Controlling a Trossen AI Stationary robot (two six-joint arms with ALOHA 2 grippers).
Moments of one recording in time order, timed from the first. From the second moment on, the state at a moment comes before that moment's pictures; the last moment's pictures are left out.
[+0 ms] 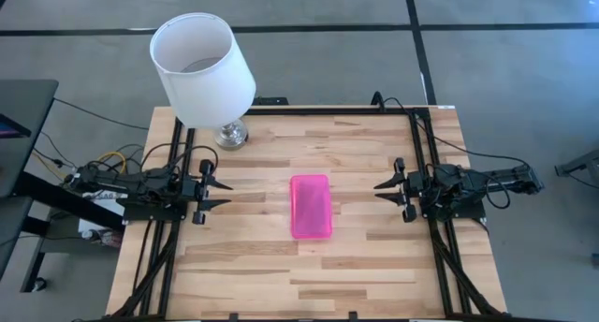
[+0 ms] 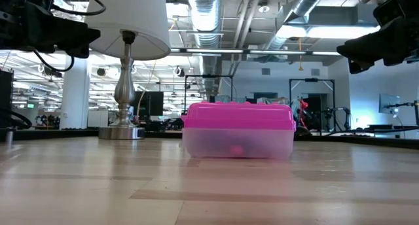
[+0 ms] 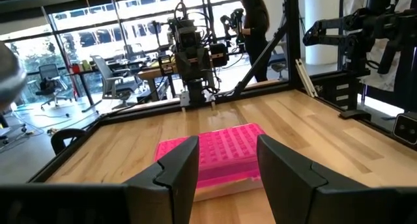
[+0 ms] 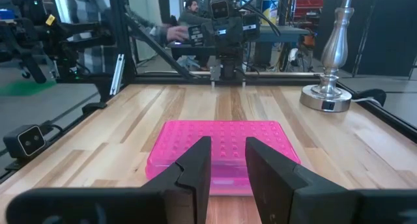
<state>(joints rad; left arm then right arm) -0.18 0.00 0.01 0.05 -0.09 0.17 0.12 0.05 0.04 -0.07 0.03 -0.03</state>
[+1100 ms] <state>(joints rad) -0.18 0.00 0.01 0.05 -0.09 0.17 0.12 0.05 0.04 -0.07 0.03 -0.03</state>
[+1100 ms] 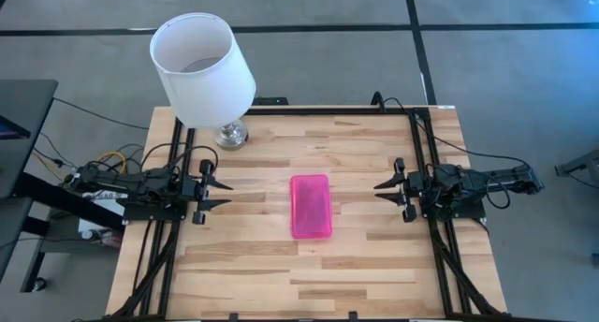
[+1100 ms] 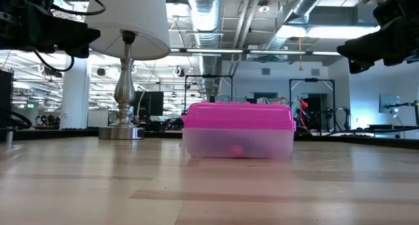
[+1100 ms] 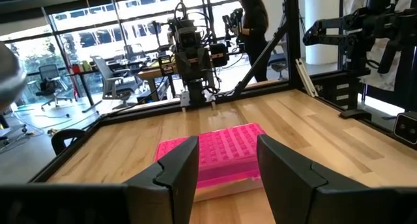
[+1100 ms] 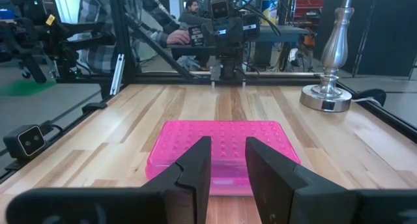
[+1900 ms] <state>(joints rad) -0.18 0.00 0.01 0.05 -0.09 0.17 0.12 0.05 0.04 -0.07 0.03 -0.03</state>
